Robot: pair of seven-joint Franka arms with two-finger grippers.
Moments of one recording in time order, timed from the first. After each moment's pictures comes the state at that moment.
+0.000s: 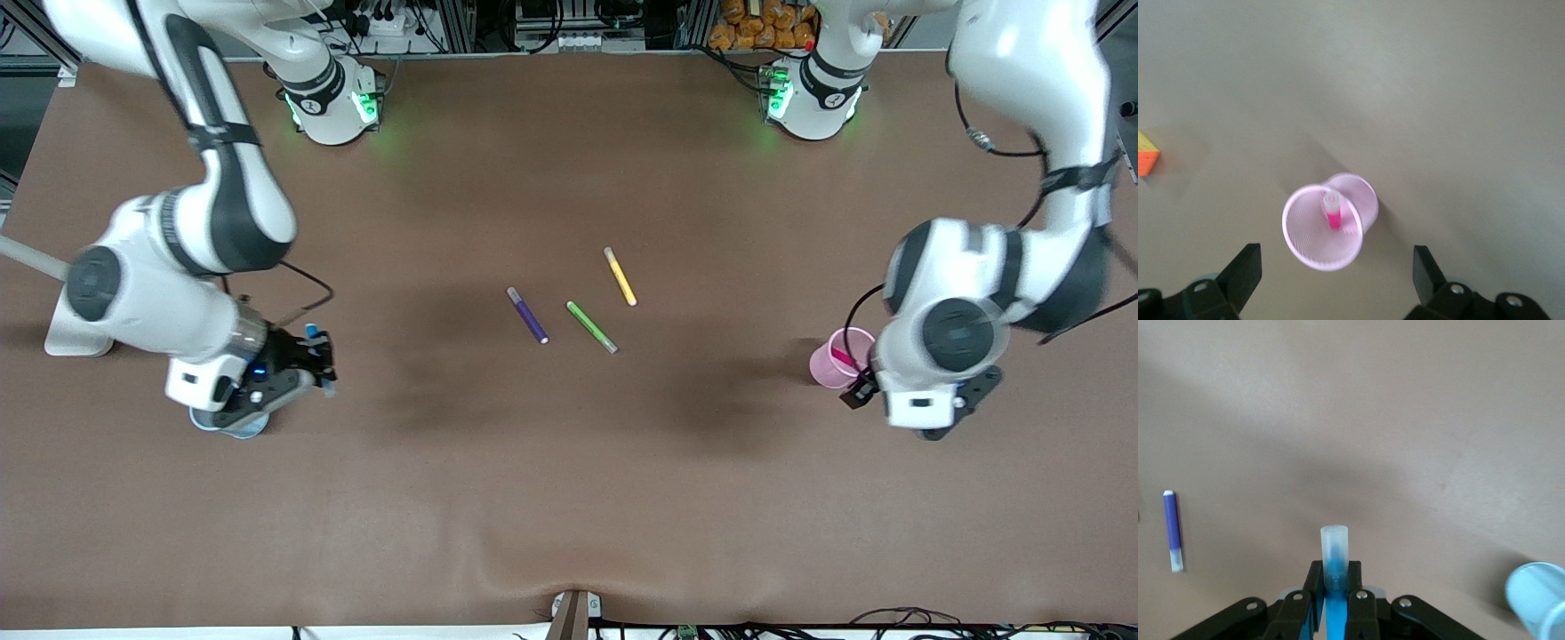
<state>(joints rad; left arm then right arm) -0.07 0.45 -0.13 -1.52 0.22 1.80 -0.94 0.17 0.34 -0.04 -1.69 0.26 2.07 -0.49</state>
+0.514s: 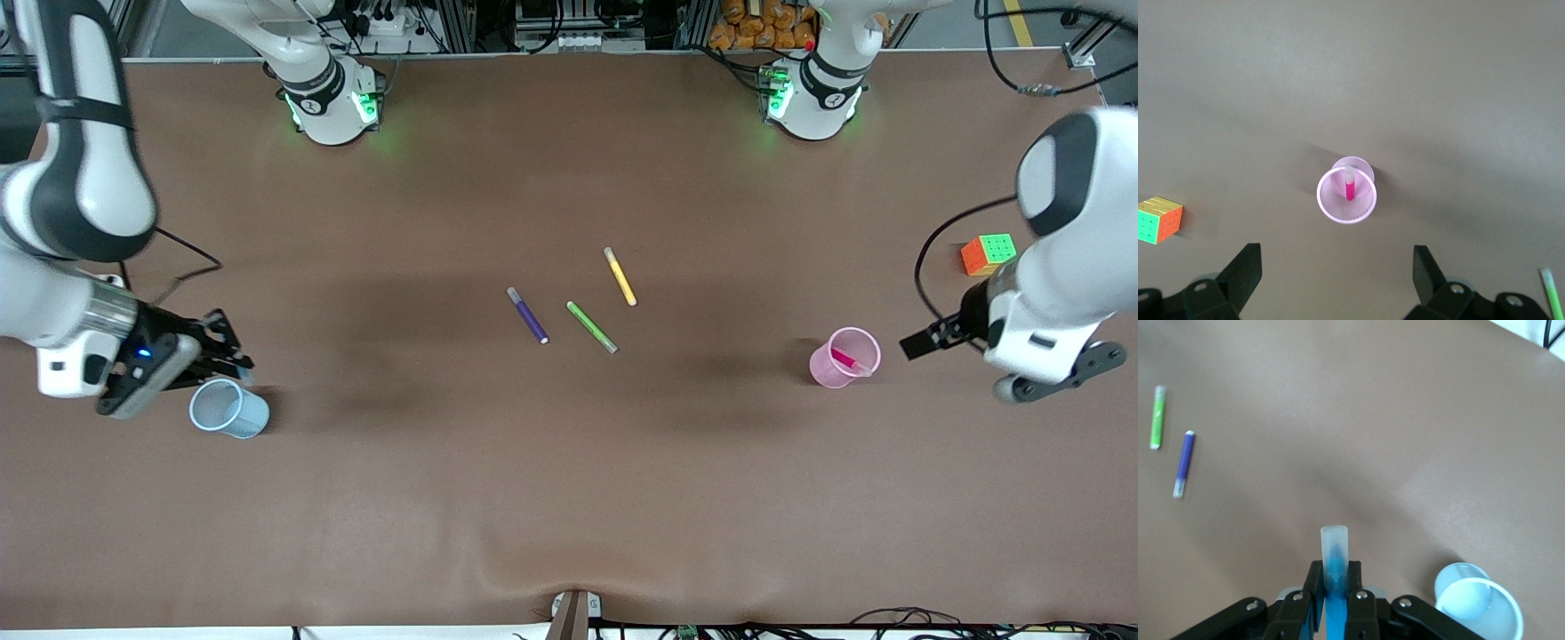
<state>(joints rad) 0.01 0.25 -0.13 -1.51 0.09 1.72 -0.48 -0.02 0.27 -0.04 -1.69 0.38 1.95 -0.98</state>
